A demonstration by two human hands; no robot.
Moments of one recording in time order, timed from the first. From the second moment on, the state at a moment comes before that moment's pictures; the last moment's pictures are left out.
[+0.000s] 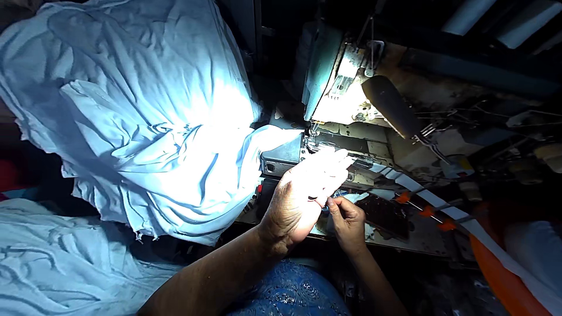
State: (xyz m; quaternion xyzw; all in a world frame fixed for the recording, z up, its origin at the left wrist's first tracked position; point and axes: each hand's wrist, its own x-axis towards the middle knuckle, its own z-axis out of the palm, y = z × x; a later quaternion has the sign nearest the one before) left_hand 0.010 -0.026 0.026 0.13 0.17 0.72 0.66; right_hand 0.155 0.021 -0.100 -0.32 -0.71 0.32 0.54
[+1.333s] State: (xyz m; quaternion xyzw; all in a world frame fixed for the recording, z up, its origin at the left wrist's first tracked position) left_hand -0.074 -0.054 -0.067 0.29 0.45 0.63 0.56; right_hand 0.146 0.006 -0.067 -0.16 -0.20 0.87 0.42
